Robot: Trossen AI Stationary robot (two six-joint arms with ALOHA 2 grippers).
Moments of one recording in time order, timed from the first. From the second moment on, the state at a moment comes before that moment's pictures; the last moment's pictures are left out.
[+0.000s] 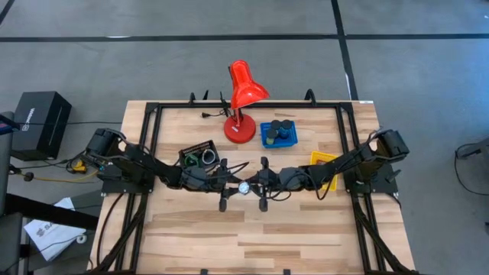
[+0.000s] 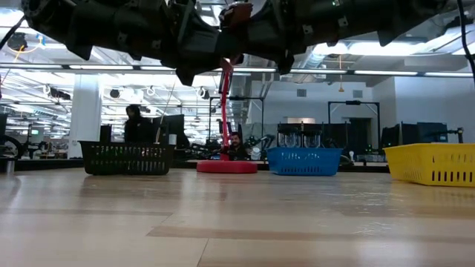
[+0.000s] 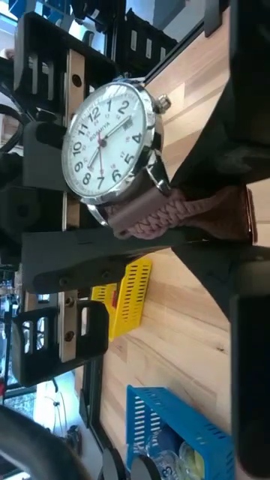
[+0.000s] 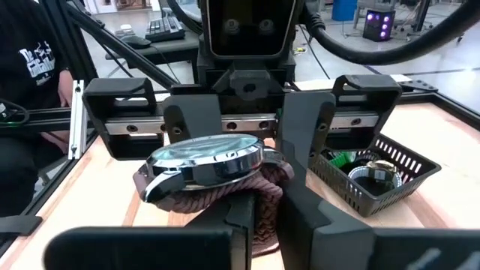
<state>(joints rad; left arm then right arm) -0.25 1.61 0.60 0.86 -0.29 -0.11 0.26 1.68 0.82 0.66 0.29 0.13</state>
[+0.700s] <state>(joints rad) -0.25 1.61 0.60 0.84 -0.23 -0.09 0.27 1.68 0.82 0.63 0.29 0.13</state>
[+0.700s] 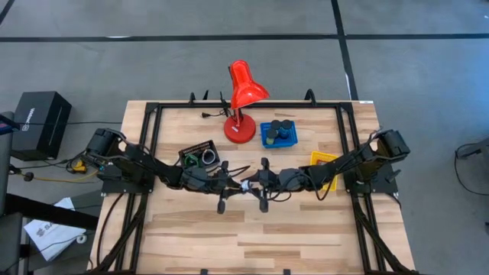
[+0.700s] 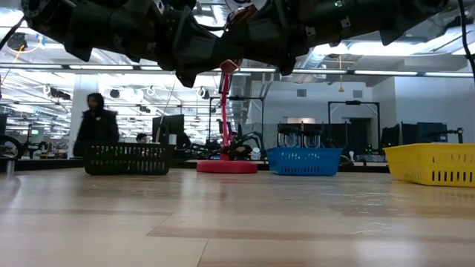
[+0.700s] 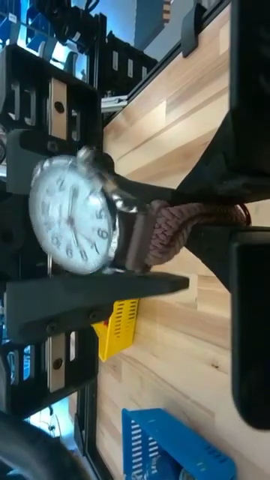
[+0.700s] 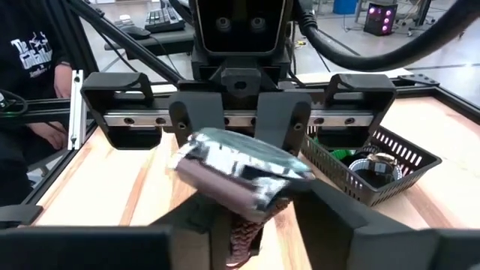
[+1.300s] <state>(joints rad) -0.19 1.42 0.60 0.55 -0.28 -0.11 0.30 1.68 0.82 0.42 0.28 0.18</state>
